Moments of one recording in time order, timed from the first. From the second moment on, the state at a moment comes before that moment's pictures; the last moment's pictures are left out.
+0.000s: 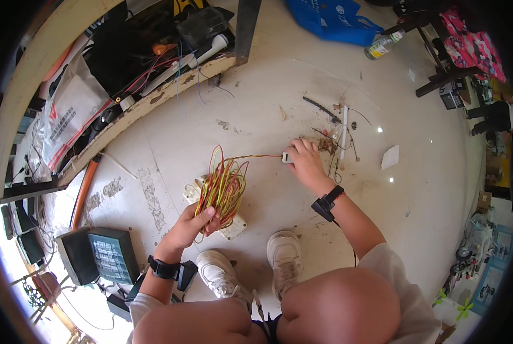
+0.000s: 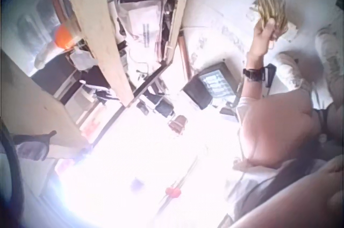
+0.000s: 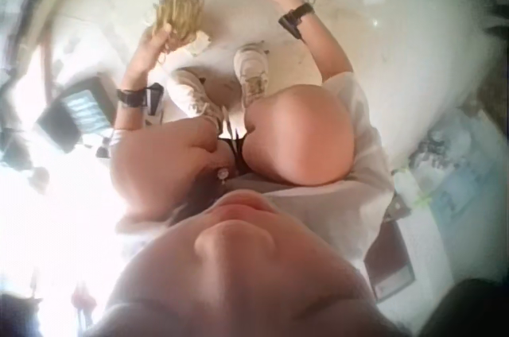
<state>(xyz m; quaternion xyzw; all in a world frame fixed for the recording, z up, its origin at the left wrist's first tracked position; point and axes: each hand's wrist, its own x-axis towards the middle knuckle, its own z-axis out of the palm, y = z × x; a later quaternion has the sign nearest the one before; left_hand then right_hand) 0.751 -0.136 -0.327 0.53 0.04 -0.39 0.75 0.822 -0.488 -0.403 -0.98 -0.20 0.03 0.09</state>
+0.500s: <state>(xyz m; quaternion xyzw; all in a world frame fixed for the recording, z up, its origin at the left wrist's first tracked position) 0.743 -0.137 -0.357 0.35 0.16 -0.29 0.88 0.815 -0.468 -0.329 -0.93 -0.21 0.03 0.31</state>
